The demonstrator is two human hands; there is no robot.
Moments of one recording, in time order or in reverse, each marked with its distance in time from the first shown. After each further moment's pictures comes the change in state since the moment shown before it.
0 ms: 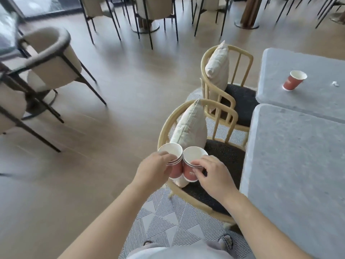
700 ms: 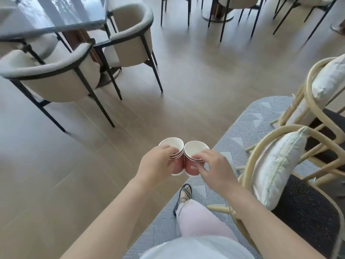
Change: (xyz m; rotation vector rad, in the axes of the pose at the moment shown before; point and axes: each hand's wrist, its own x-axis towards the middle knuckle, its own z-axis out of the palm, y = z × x) left_hand -0.046 -0.249 -0.119 -0.082 0.125 -0.404; right_hand 0.162 -0.195 0.181 0.091 -0.228 -0.267
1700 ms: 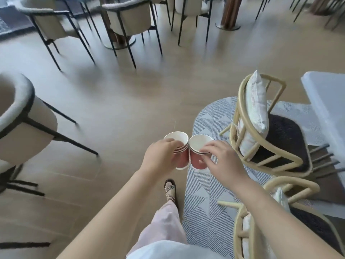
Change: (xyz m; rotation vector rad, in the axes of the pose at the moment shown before) left_hand 0.491 0.151 0.015 0.089 -0.233 0.587; right_hand 0.293 0.222 -0.182 -0.142 0.447 0.386
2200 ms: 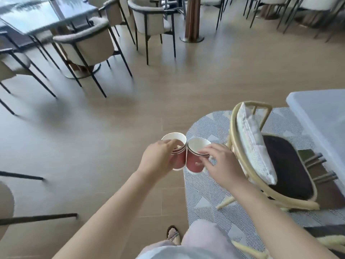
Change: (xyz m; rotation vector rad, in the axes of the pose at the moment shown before) left_hand 0.291 -0.053 -0.047 0.023 -0.008 0.251; right_hand 0.244 0.069 -0.014 -0.037 0.170 0.171
